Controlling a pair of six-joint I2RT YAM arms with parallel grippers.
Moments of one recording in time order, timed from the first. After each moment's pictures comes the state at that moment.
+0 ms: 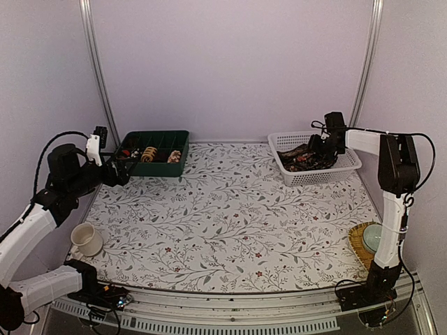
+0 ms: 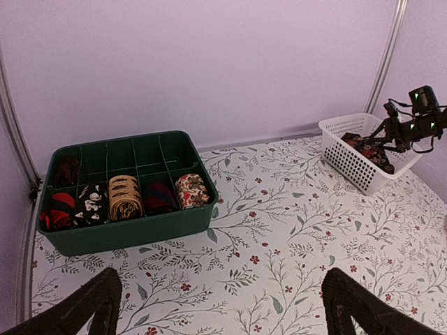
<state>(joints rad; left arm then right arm) -0.18 0.80 0.64 -0.05 0.24 -0.06 0.12 2.11 1.65 -0.34 -0.10 0.51</state>
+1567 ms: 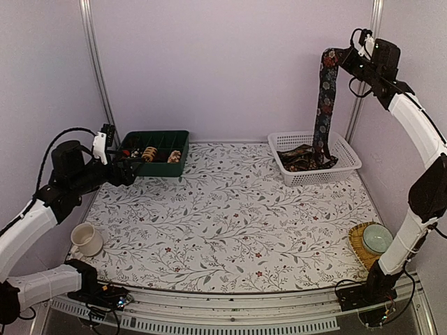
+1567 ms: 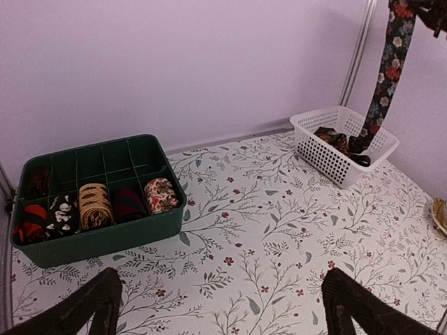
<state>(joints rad) -0.23 0.83 0.66 -0.05 0.28 -0.06 0.10 1.71 1.94 -0.16 -0.14 0.50</state>
